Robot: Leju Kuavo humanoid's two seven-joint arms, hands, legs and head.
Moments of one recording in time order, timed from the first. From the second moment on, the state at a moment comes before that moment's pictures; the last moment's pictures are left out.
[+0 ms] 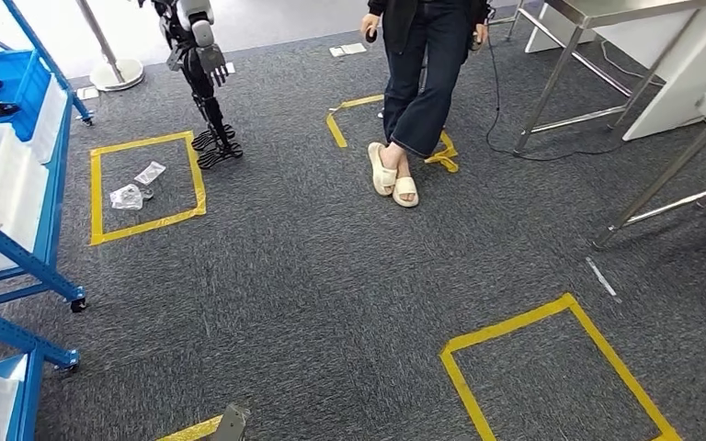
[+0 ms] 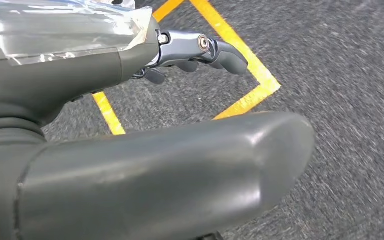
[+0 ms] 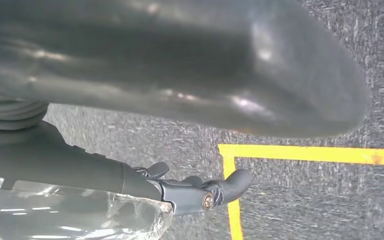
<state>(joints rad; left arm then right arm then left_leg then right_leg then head) -0.13 -0.09 -0.40 -0.29 0.09 0.55 -0.23 -0.08 0.07 -0.13 -0.24 0.63 -0.49 0.03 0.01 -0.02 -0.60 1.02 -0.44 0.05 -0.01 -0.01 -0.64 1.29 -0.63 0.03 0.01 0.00</state>
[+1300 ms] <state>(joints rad) -0.12 -0.09 -0.38 -0.29 0.09 0.55 -0.23 -0.09 0.07 -0.13 -0.24 0.62 -0.50 0.02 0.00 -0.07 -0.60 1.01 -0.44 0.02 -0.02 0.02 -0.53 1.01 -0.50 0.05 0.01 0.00</state>
